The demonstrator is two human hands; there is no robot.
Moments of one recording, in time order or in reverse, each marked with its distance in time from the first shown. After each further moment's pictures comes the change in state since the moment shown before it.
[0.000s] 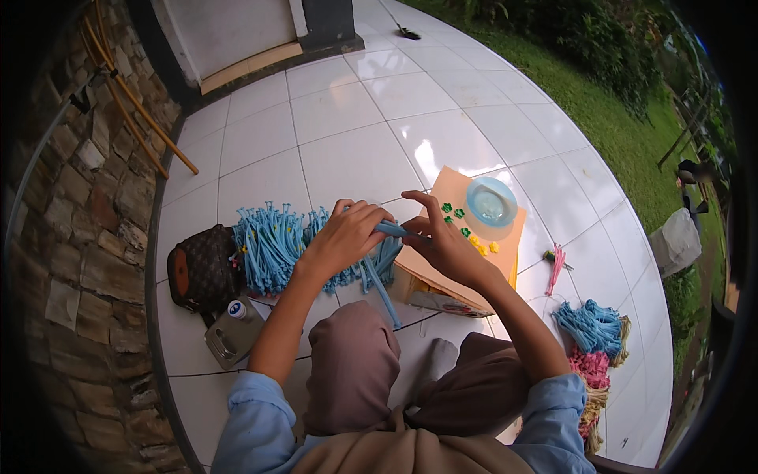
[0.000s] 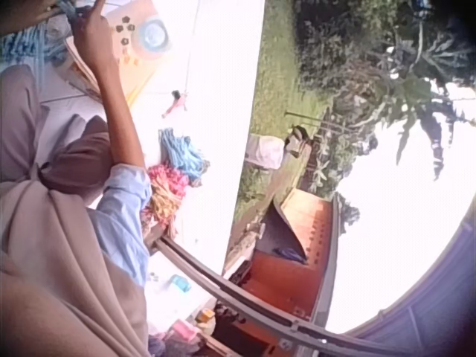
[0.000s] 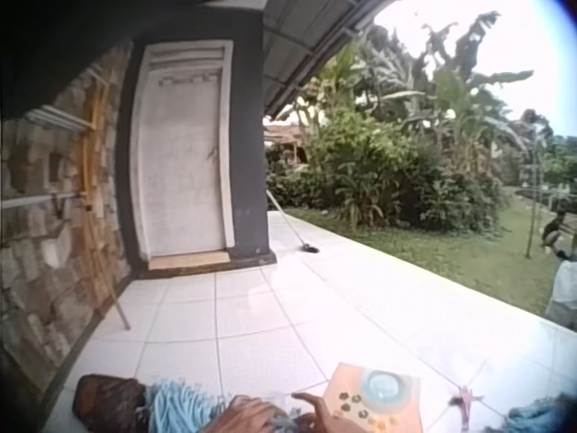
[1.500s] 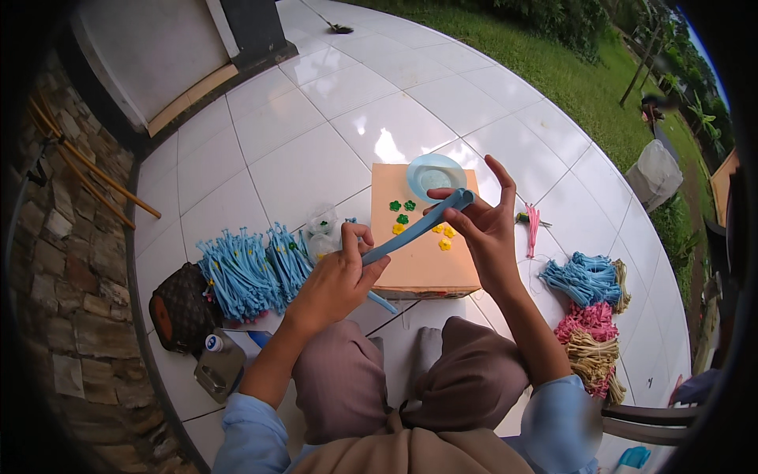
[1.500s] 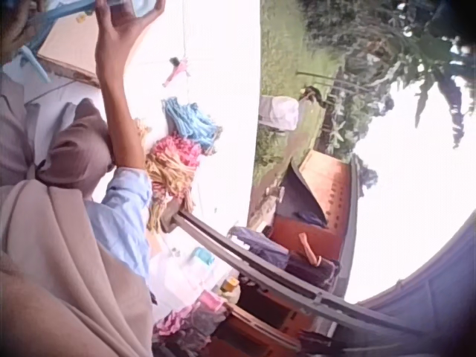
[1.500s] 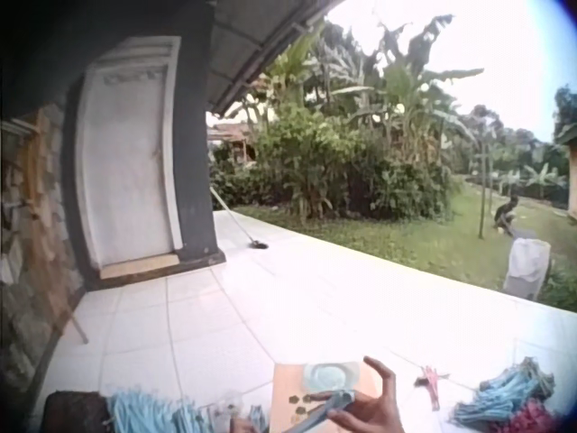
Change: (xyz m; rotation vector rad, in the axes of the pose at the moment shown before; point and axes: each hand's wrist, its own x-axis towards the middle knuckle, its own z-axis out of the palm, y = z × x) left_hand 0.014 0.080 0.019 -0.521 -0.098 -0.174; right_hand -0.078 -0.010 -0.050 0.716 0.609 -0.028
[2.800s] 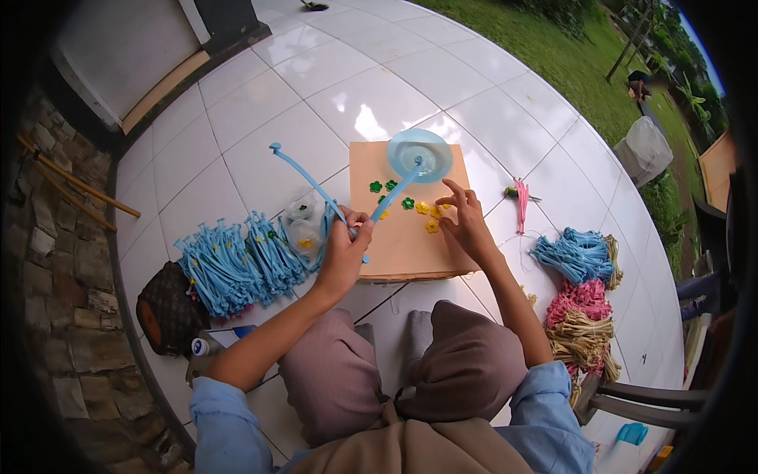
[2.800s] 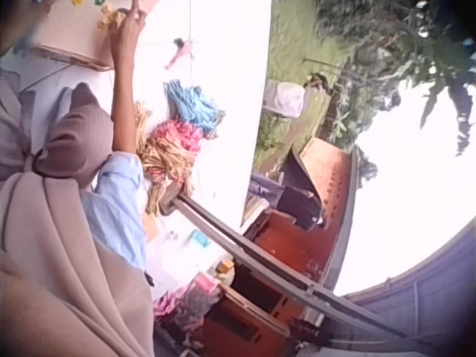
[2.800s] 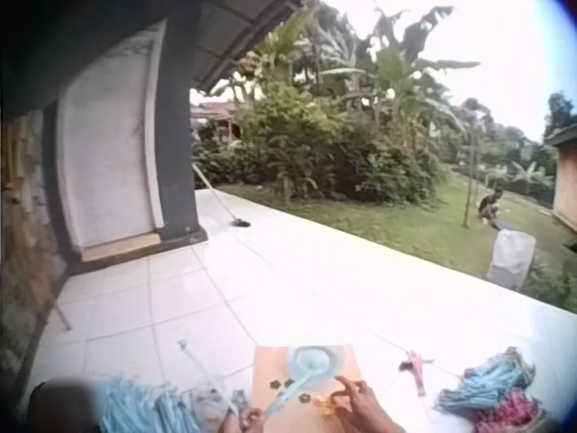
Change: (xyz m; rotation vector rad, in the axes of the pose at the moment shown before) left_hand 0.033 -0.059 0.068 -0.787 0.196 -0.214; right_hand -0.006 0.119 -0.111 -1.241 -0.065 -0.006
